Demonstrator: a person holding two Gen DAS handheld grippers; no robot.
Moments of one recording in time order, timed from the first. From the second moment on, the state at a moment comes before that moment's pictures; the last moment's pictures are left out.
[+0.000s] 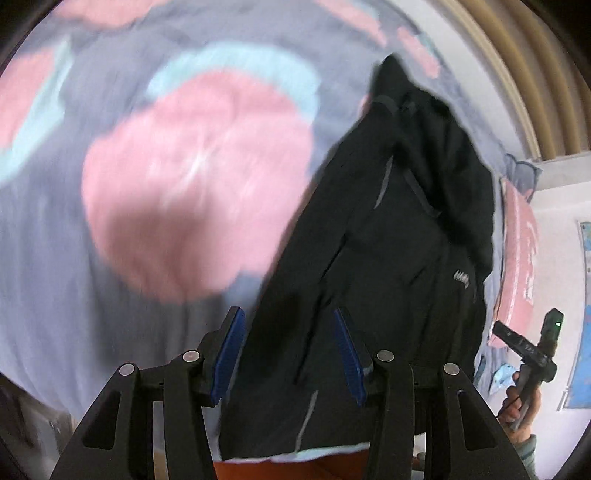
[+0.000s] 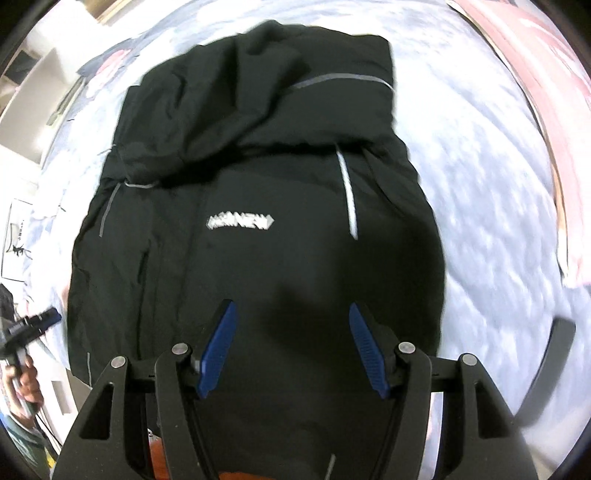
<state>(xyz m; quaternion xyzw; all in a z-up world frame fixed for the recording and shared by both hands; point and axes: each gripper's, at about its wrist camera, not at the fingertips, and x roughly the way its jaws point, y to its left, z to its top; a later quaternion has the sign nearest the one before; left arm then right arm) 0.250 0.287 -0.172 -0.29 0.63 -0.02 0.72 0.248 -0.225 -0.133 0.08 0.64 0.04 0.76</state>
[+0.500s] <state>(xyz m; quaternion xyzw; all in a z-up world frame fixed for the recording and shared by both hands) 0.237 0.251 -0.181 -0.35 0.60 -0.20 0.69 0.166 -0.278 -0.139 0.15 0.65 -0.05 0.75</state>
